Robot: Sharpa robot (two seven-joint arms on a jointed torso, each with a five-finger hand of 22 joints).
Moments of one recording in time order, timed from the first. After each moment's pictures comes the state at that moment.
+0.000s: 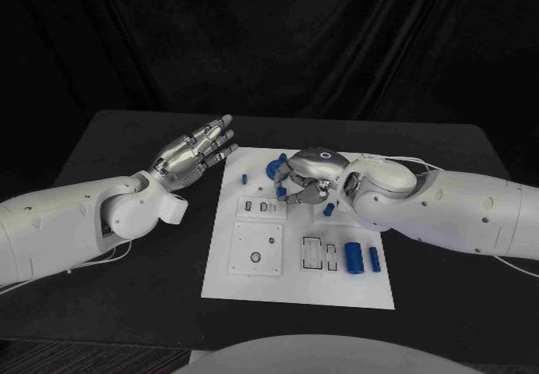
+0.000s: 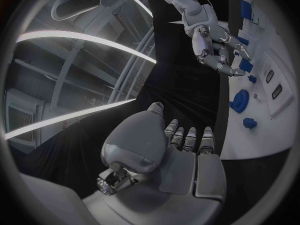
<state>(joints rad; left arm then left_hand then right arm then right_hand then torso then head) 1.24 -0.92 -0.21 1.42 -0.01 0.21 0.61 1.36 0.29 -0.15 0.28 0.47 0.19 0.00 0.06 0.03 0.00 -0.03 0.01 0.00 0.00 0.05 0.00 0.00 0.17 0.00 0.15 0.01 0.00 1.29 -0.64 -0.21 1.50 -1.57 -0.32 -0.03 1.33 -0.07 0.19 0.10 0.44 0.89 0.08 0.34 0.51 1.46 -0.01 1.57 1.31 1.47 -0.07 1.53 1.31 0.02 1.47 0.03 1.47 1.31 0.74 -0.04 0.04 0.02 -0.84</state>
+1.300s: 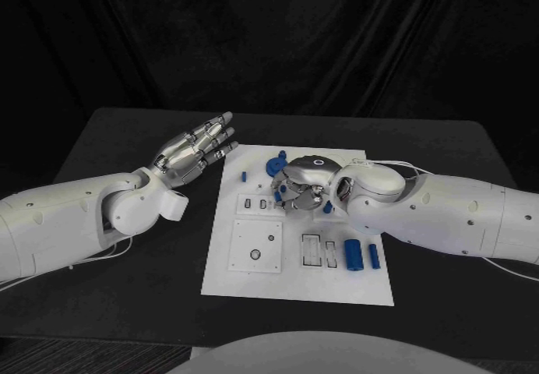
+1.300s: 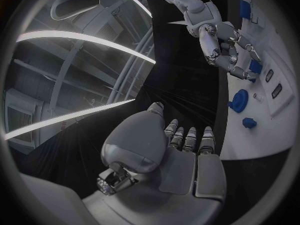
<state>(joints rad) 1.24 -0.91 -0.21 1.41 -0.01 0.22 0.60 1.36 0.29 -0.15 0.28 0.47 0.19 0.01 0.06 0.03 0.00 -0.03 0.01 0.00 0.00 0.05 0.00 0.00 0.17 0.00 0.16 0.01 0.00 1.26 -0.60 -0.21 1.47 -1.57 -0.26 -0.07 1.31 -0.08 0.22 0.08 0.39 0.83 0.11 0.27 0.49 1.47 0.01 1.57 1.31 1.47 -0.06 1.50 1.31 0.03 1.47 0.05 1.41 1.31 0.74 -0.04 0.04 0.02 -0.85</state>
